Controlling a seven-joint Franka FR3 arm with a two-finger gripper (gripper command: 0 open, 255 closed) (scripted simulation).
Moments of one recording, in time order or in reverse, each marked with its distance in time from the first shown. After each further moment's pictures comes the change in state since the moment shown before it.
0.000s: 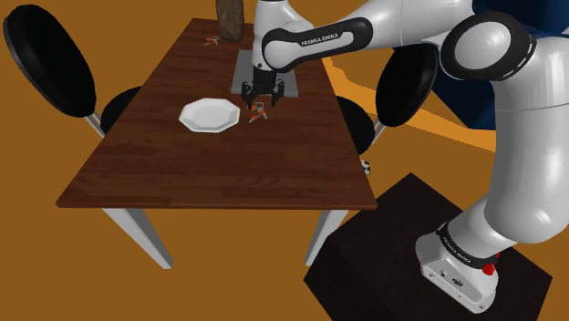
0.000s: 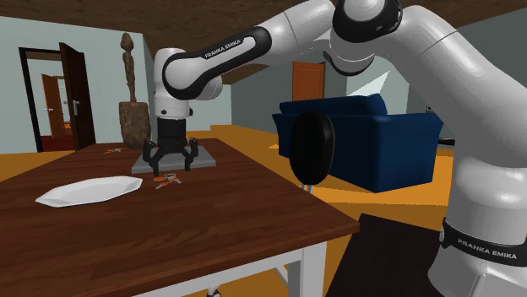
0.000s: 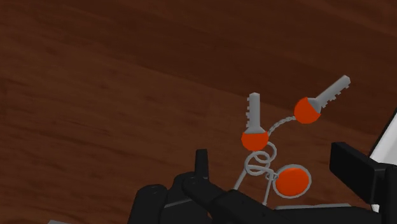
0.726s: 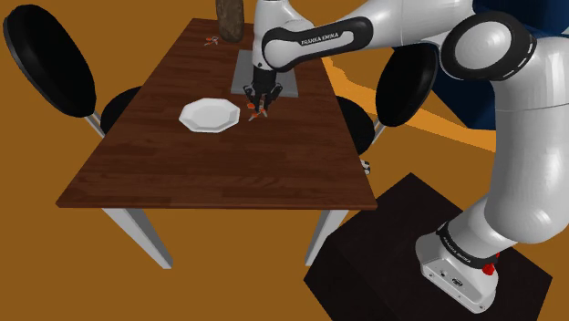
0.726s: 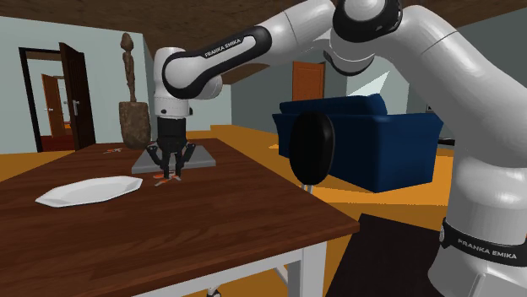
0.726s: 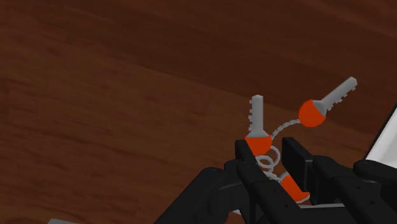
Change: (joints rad) arm 0.000 -0.001 0.001 0.003 0.001 -0.004 0.000
